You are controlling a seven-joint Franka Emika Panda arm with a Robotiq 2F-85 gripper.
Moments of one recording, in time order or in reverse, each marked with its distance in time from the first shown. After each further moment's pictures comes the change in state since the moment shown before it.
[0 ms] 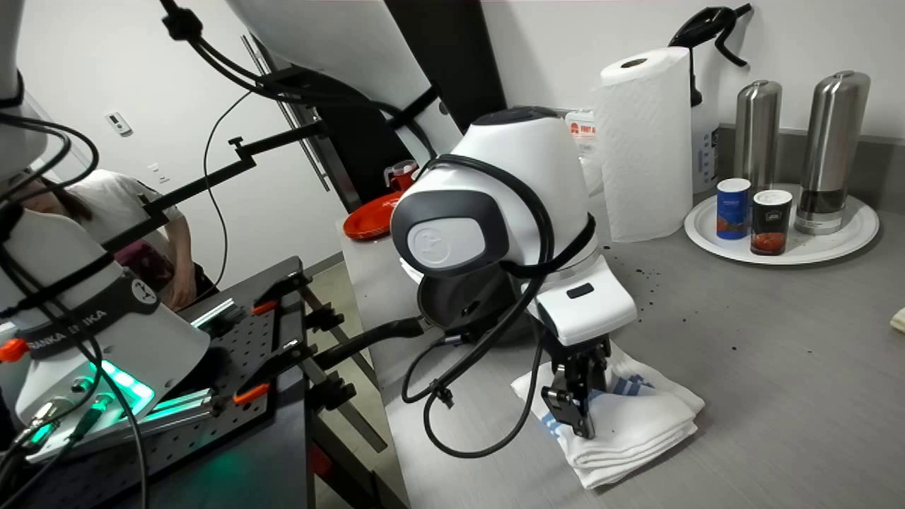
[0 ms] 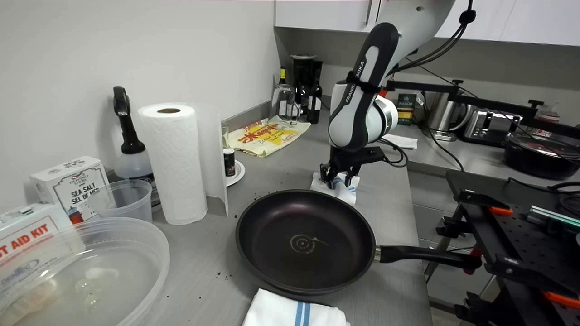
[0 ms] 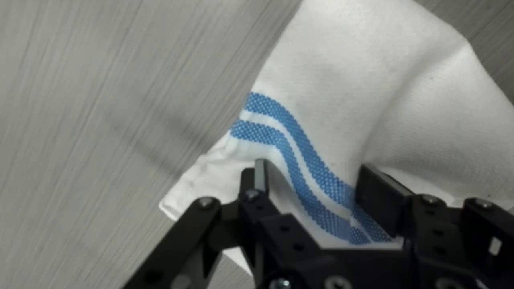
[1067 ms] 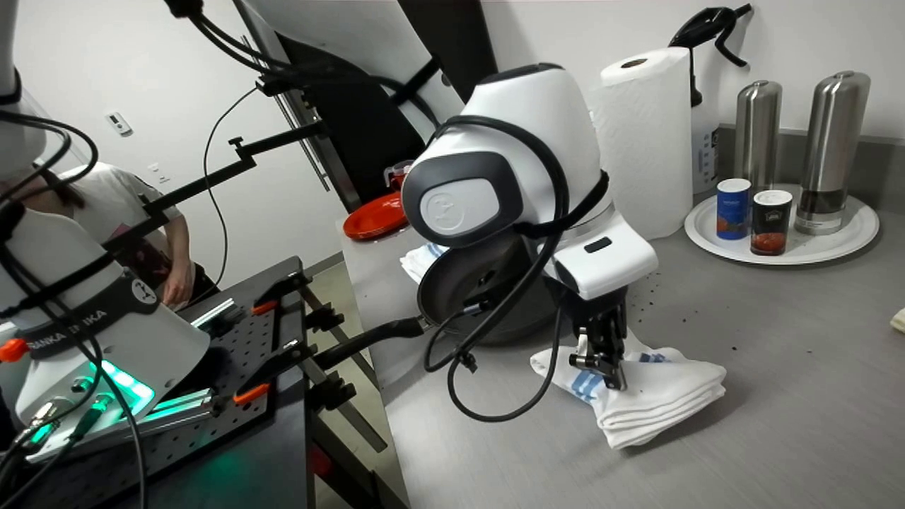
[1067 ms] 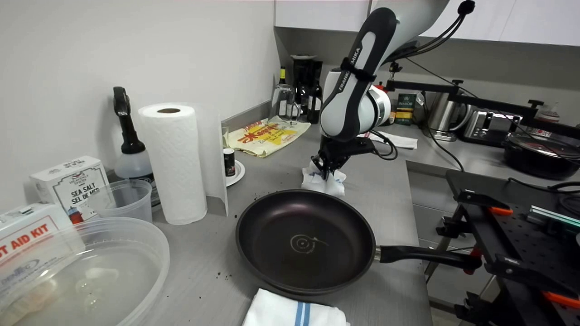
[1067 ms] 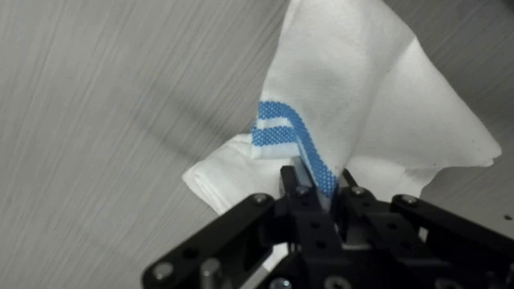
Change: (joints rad) arm 0.025 -0.039 -0.001 0.028 0.005 0.003 0.013
